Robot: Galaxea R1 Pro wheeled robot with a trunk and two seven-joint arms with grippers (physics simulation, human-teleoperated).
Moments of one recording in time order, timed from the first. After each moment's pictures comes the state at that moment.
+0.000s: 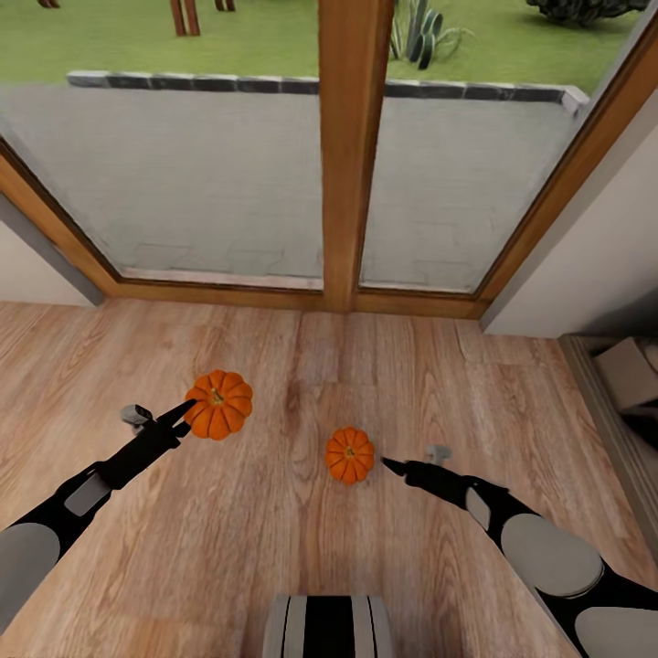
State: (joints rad) left arm -0.86 0.39 -0.30 -0.29 1.16 0.36 -1.36; right arm -0.91 -0.04 -1.01 -0.16 0.74 0.05 0.81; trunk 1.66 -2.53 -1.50
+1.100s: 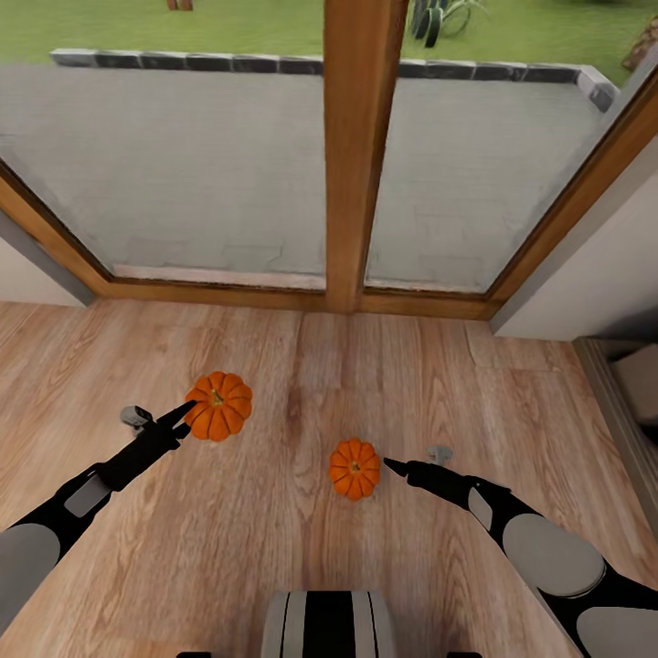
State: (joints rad) left arm -0.86 0.39 -0.30 -0.28 1.16 0.36 -1.36; right arm -0.91 -0.05 -1.01 -0.15 0.74 0.06 0.82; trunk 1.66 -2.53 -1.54
